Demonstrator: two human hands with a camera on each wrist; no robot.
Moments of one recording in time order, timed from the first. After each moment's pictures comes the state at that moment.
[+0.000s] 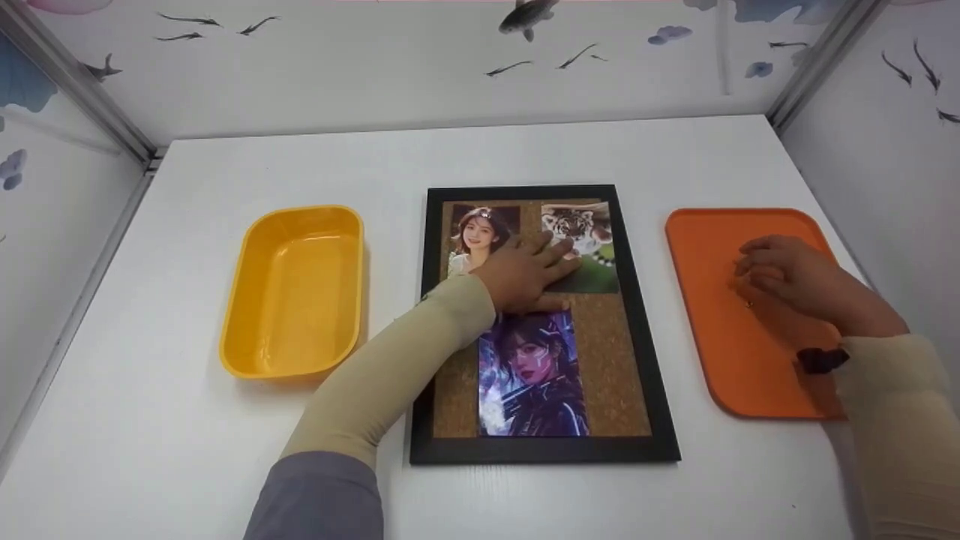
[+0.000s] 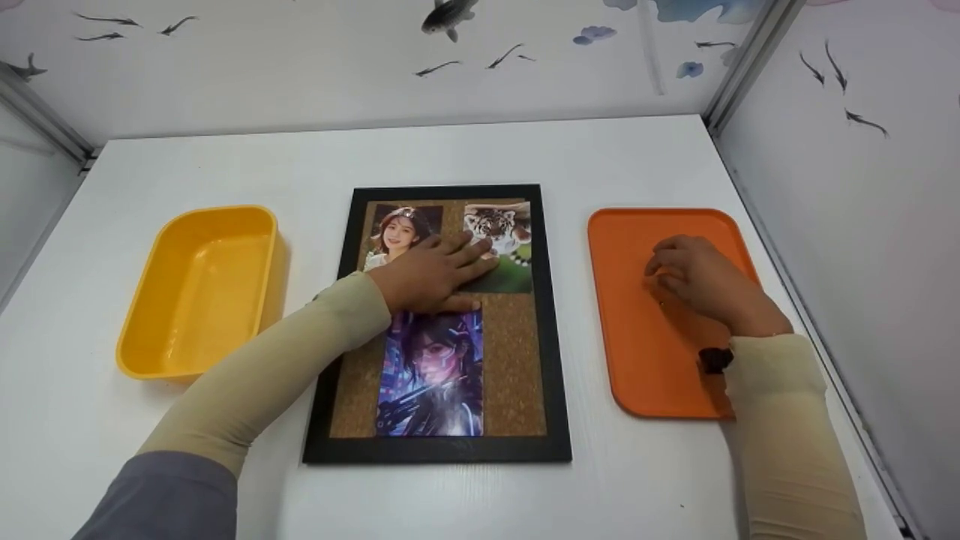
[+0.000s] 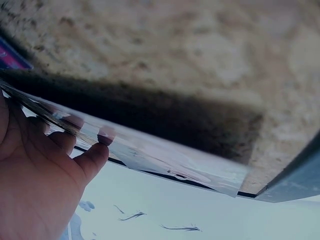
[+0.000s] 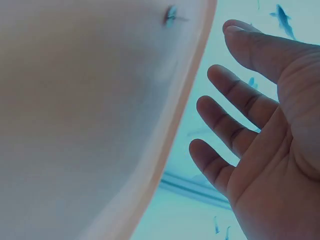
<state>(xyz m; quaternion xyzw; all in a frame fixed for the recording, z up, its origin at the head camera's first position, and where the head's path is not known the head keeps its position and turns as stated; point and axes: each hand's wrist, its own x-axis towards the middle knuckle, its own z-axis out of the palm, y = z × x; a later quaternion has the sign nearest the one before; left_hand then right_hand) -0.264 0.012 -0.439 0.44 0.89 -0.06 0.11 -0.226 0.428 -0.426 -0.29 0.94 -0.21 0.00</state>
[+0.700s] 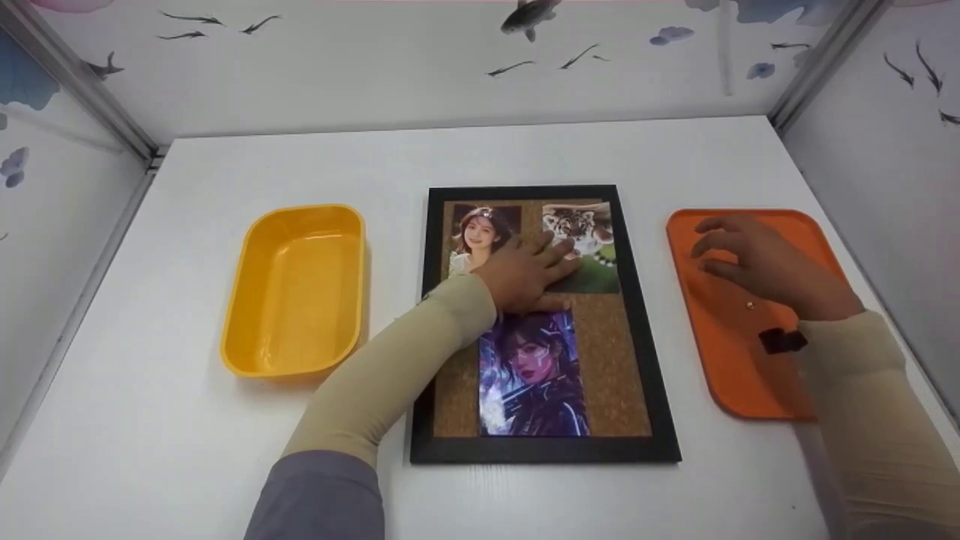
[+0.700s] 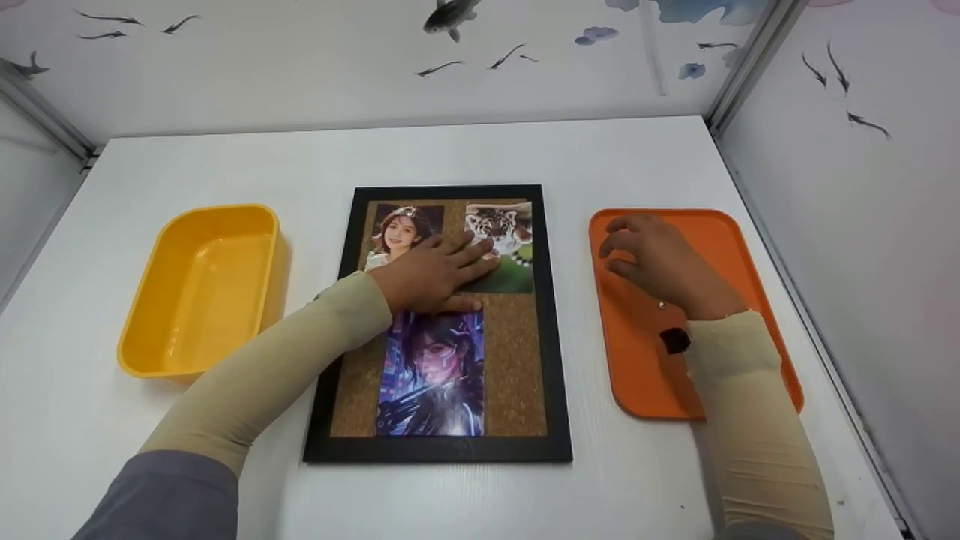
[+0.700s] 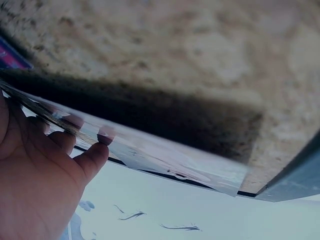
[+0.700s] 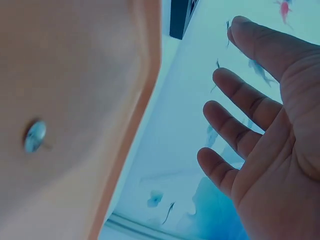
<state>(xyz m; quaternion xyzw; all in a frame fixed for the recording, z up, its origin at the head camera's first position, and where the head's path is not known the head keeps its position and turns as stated) -0.264 0.012 -0.437 0.44 0.89 -0.06 0.11 -0.243 0.366 -0.404 -0.34 0.93 -0.16 -0.03</state>
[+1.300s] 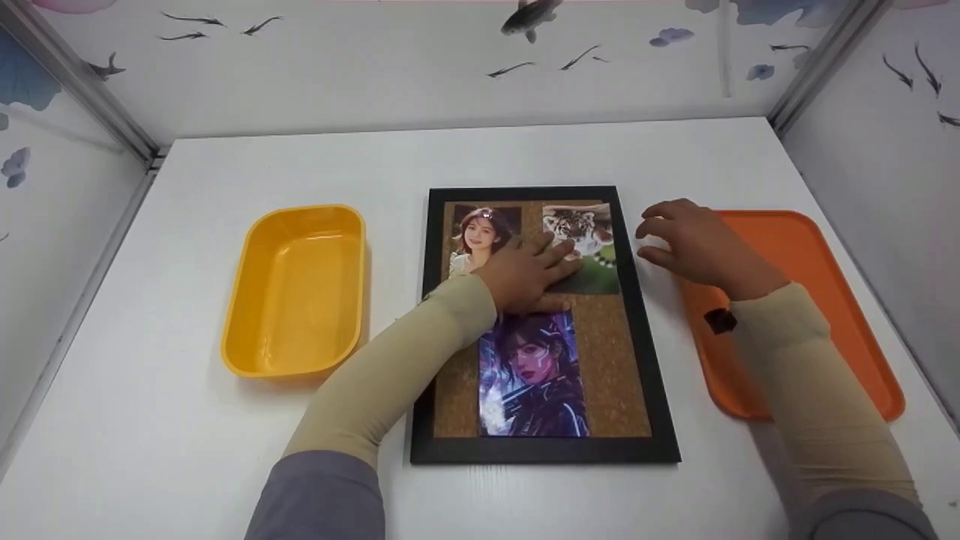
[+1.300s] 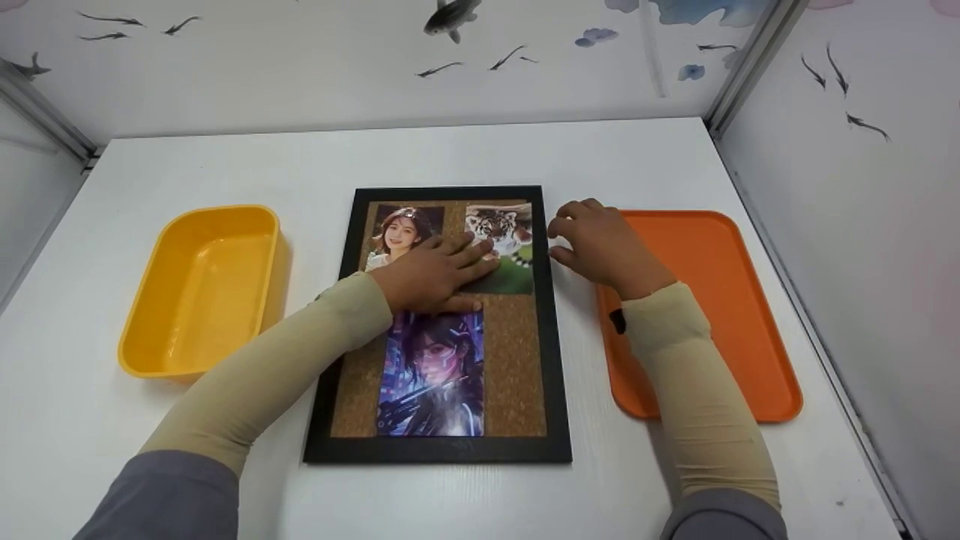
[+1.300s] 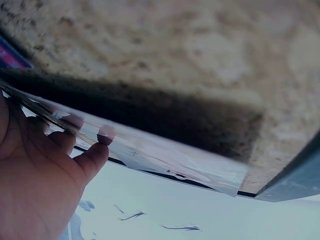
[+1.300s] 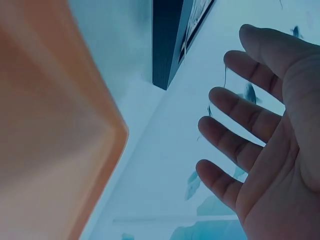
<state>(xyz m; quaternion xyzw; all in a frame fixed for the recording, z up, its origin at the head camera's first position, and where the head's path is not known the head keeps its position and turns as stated) -0.265 0.014 -0.440 0.44 0.89 -0.08 0.10 -0.270 0.300 -0.406 -0.31 0.95 -0.08 -0.02</state>
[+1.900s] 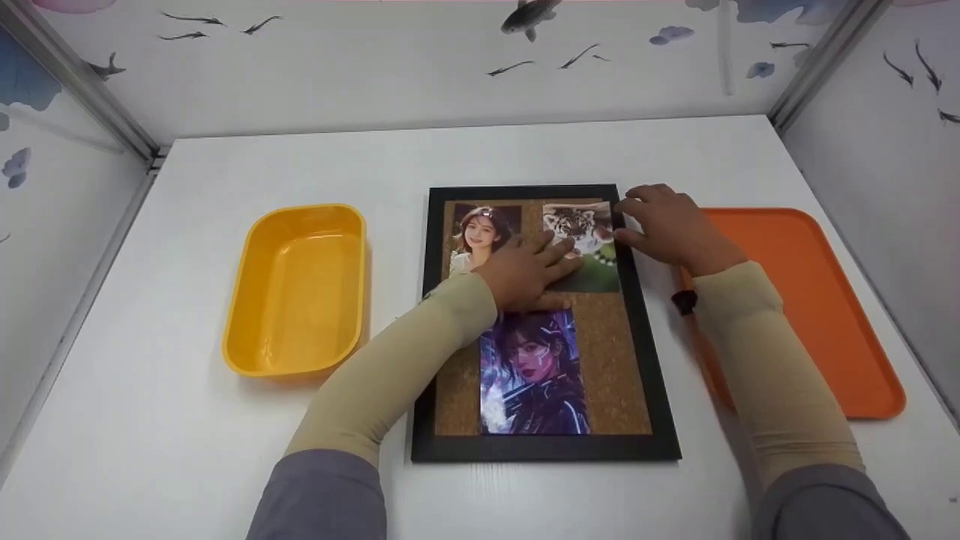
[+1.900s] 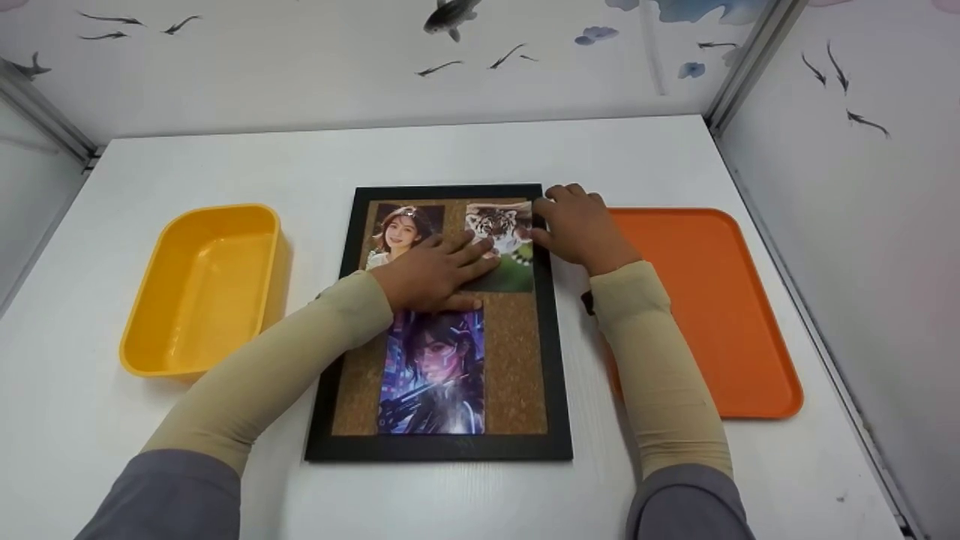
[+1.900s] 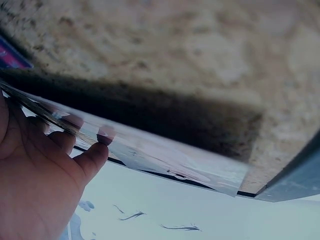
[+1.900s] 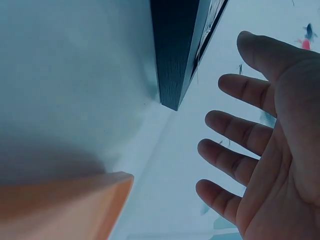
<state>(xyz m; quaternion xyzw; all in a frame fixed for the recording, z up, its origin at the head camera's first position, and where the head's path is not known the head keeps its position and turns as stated) -0.264 0.011 -0.438 0.44 0.89 -0.07 0.11 -0.303 0.272 -0.414 -0.25 0.97 -0.03 0.03</state>
